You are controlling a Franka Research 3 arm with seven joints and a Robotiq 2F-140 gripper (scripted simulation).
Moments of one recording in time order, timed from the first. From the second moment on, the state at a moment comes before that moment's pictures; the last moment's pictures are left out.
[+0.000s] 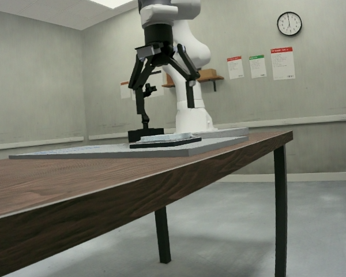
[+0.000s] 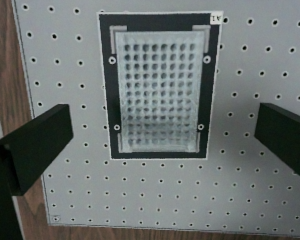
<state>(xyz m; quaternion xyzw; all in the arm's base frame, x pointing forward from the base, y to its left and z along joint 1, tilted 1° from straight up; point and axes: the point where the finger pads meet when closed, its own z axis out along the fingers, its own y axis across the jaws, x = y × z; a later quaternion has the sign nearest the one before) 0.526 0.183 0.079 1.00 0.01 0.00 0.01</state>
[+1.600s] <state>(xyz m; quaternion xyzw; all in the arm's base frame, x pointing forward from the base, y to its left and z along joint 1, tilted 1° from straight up) 0.527 0.182 0.023 1.00 0.02 0.00 0.01</state>
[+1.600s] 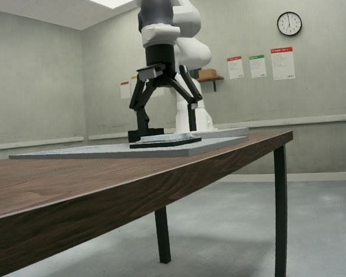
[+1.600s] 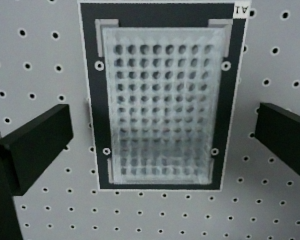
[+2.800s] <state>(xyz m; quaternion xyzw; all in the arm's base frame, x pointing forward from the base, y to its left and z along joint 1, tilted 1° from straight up) 0.527 0.183 0.023 1.00 0.02 0.00 0.01</state>
